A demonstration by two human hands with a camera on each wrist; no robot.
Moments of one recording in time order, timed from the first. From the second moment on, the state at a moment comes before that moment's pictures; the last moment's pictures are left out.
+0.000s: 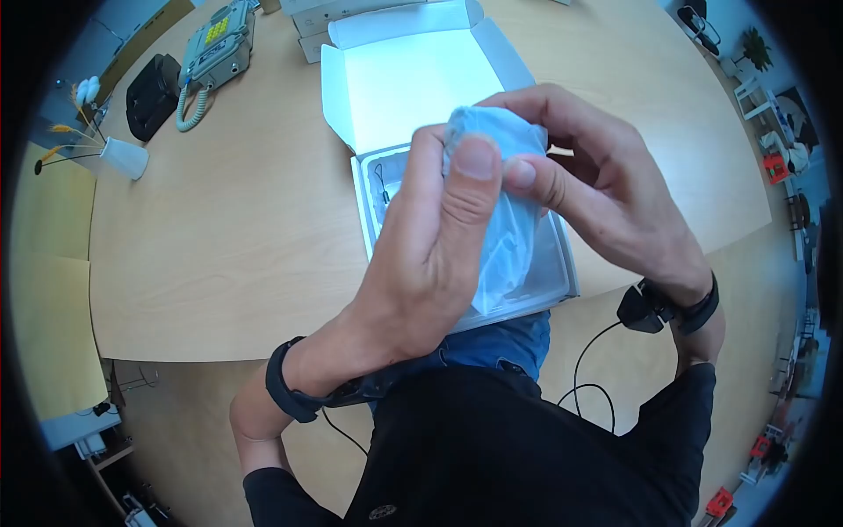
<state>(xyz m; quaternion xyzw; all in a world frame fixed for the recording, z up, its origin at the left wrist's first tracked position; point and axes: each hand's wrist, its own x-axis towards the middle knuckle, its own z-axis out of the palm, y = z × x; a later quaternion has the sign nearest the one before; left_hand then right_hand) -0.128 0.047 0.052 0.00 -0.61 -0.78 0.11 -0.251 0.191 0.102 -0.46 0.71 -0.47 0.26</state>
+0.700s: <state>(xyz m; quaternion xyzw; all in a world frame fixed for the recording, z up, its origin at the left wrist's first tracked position) -0.089 0.049 0.027 -0.07 -0.95 -0.25 0.17 -0.249 0.205 0.061 -0.55 0.82 -0.10 0.10</state>
